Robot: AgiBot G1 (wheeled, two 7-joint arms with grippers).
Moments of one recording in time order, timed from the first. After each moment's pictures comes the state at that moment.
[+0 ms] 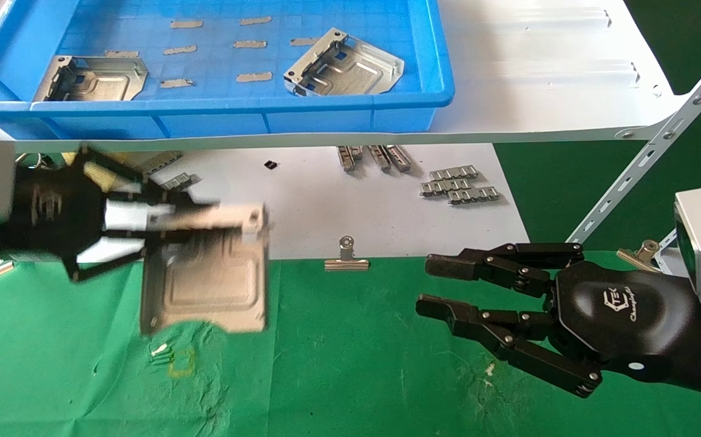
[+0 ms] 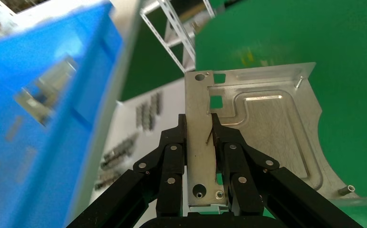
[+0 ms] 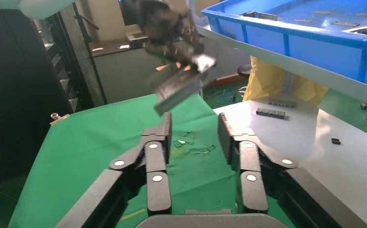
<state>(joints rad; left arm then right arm) -1.77 0.70 0.78 -0.71 0.97 1.59 0.38 1.06 -0.55 -0.39 1.21 -0.62 -1.40 0.11</state>
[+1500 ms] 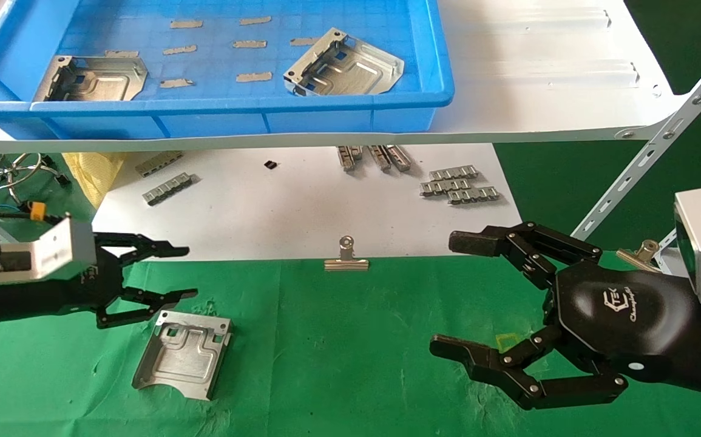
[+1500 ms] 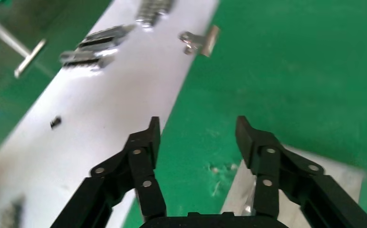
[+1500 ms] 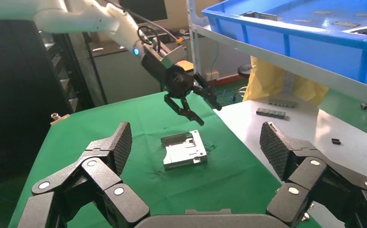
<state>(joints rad) -1.69 0.86 0.88 -0.03 1.01 1.59 0.72 1.06 -0.55 -0.39 1.21 -0.62 -1.40 0.11</state>
